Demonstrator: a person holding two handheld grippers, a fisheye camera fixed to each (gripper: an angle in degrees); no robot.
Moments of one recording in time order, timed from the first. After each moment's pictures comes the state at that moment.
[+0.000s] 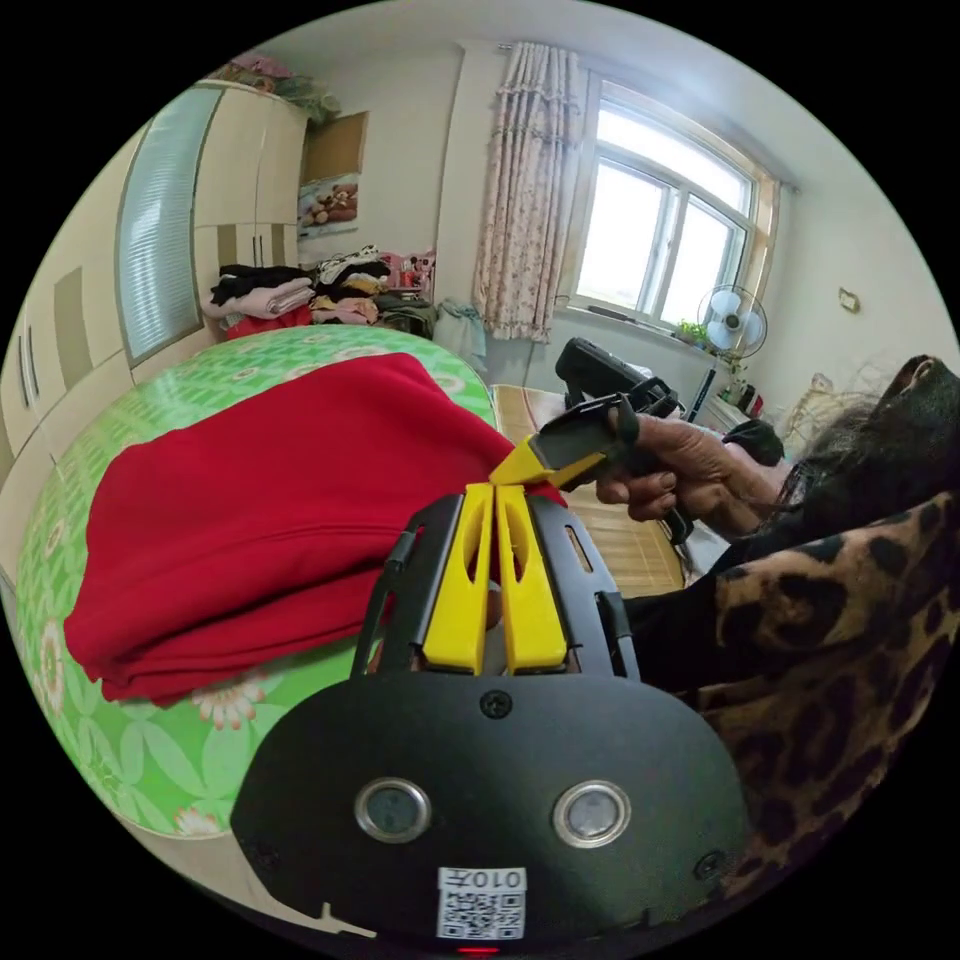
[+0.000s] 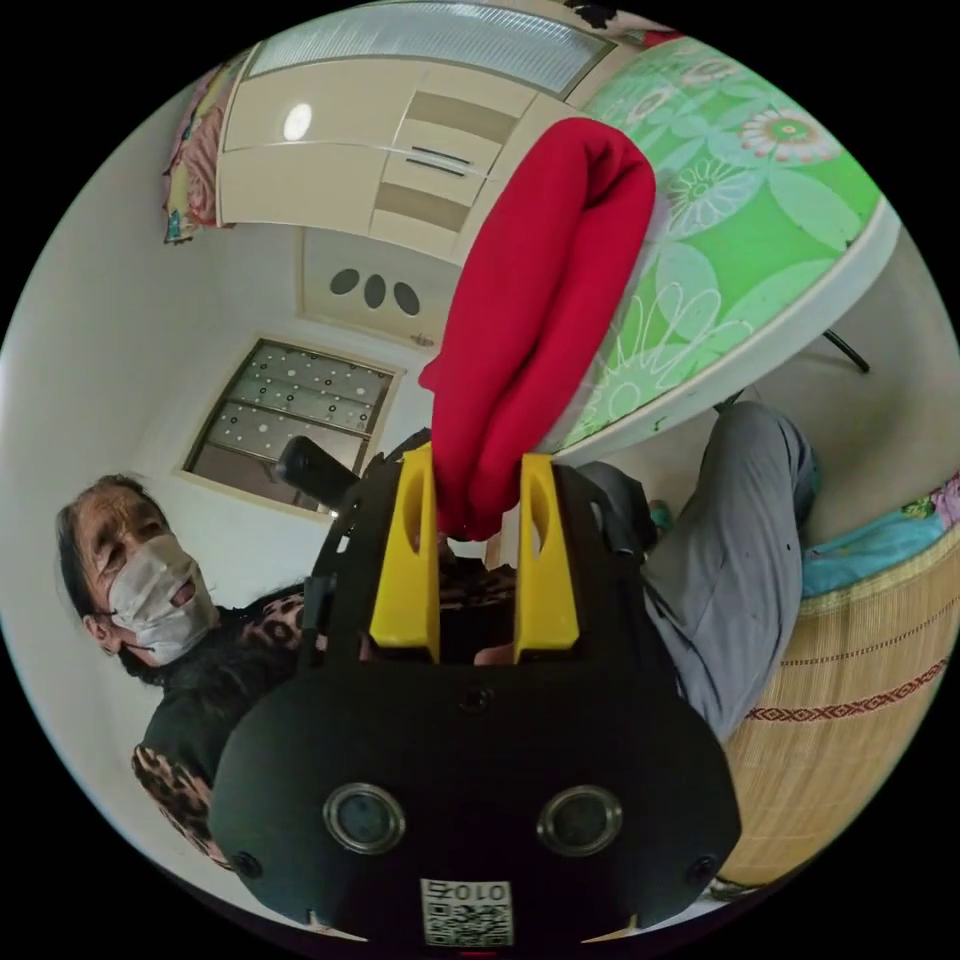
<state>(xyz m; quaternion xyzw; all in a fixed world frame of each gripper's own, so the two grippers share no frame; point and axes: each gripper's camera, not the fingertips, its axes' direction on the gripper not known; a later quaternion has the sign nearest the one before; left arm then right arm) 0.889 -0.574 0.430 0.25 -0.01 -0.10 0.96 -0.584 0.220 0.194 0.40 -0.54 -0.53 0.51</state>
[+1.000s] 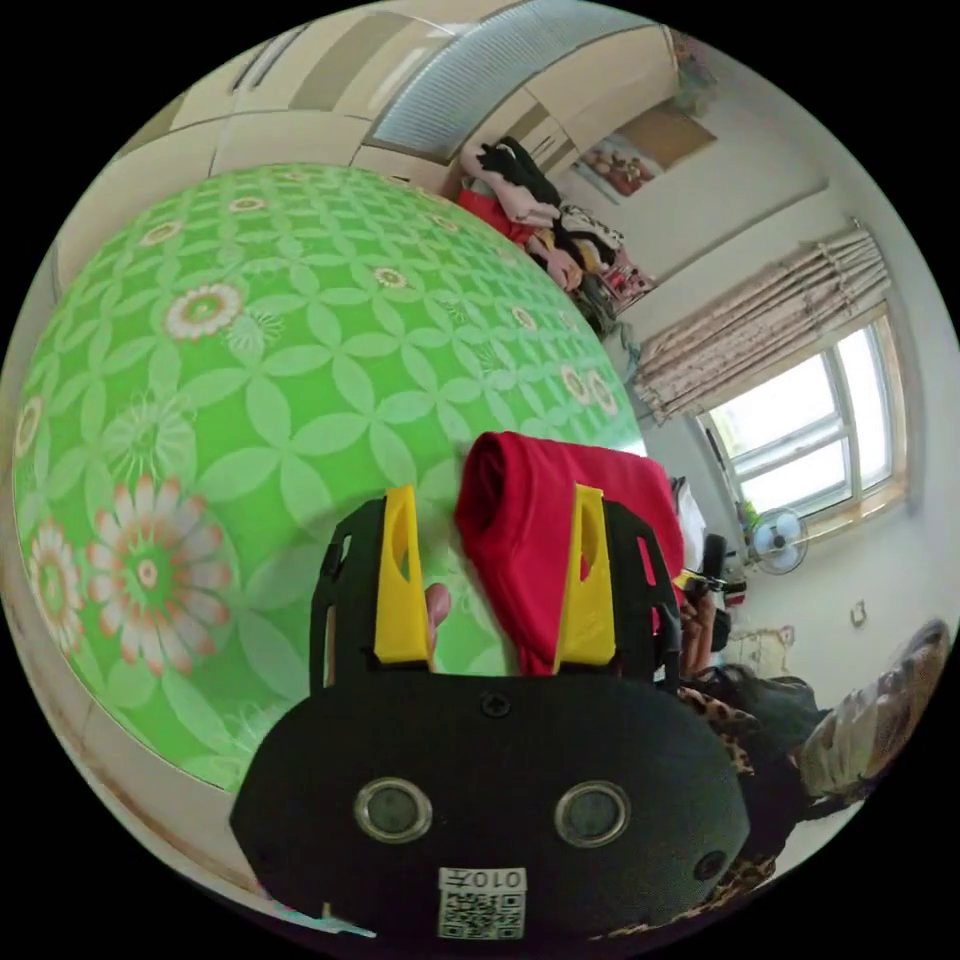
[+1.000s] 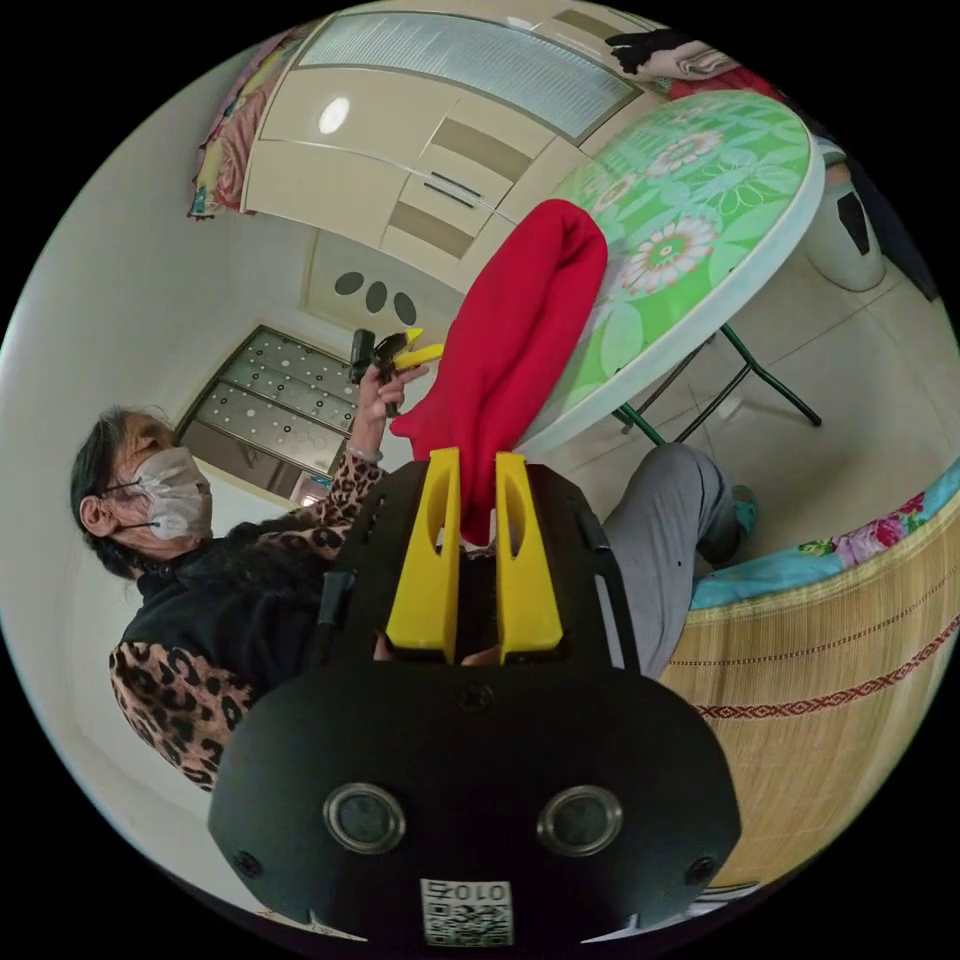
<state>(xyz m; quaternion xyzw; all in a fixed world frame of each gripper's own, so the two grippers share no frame) 0.518 -0.480 0.423 0.15 0.09 -0.44 0.88 -0.574 0.258 0.350 0.46 -0.51 -0.53 0.50</state>
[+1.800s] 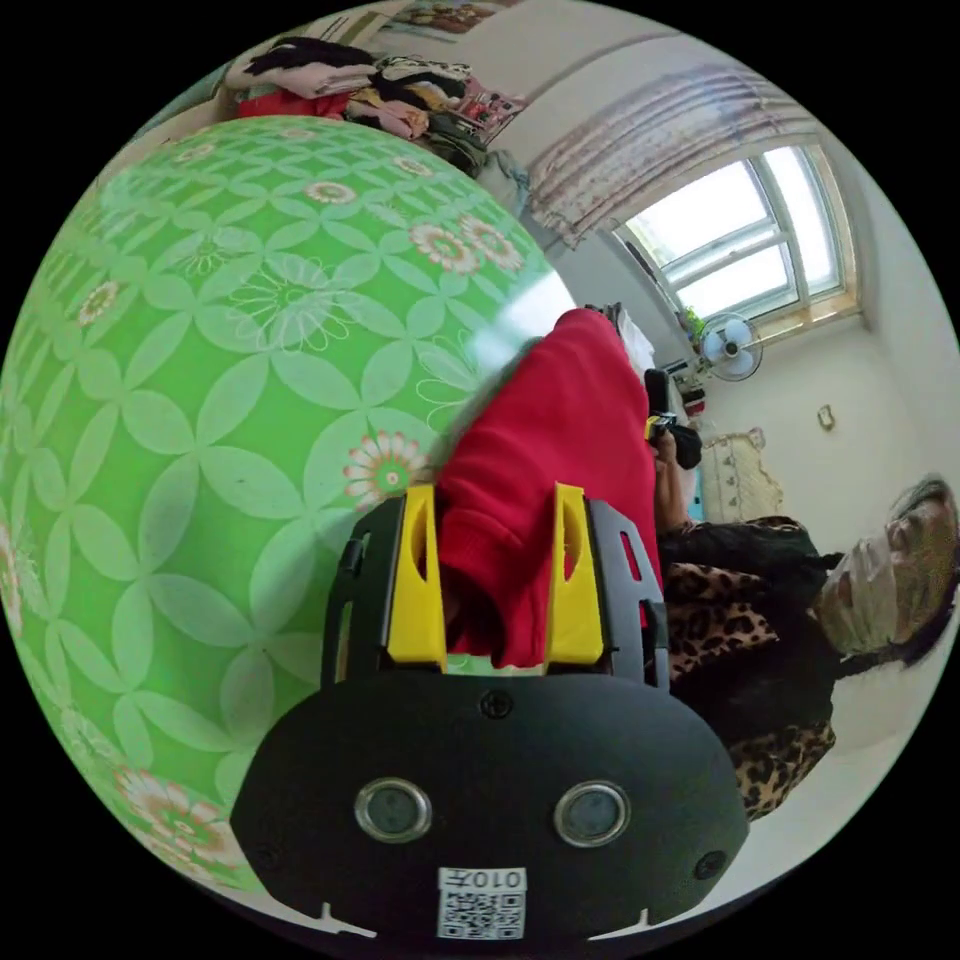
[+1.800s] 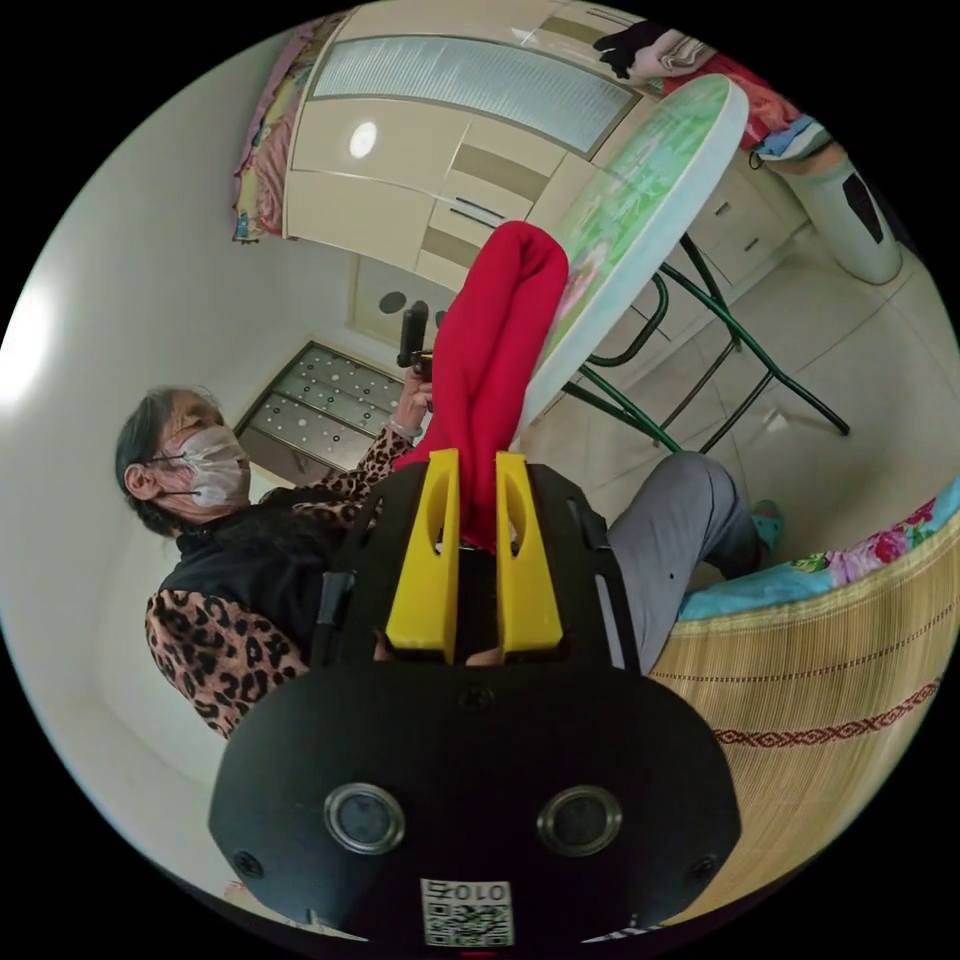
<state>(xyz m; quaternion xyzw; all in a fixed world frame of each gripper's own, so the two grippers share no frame) 0.482 -0.631 0.521 0.02 0.25 -0.22 0.94 -0.503 0.029 0.406 0.42 -0.56 -0.56 0.43</state>
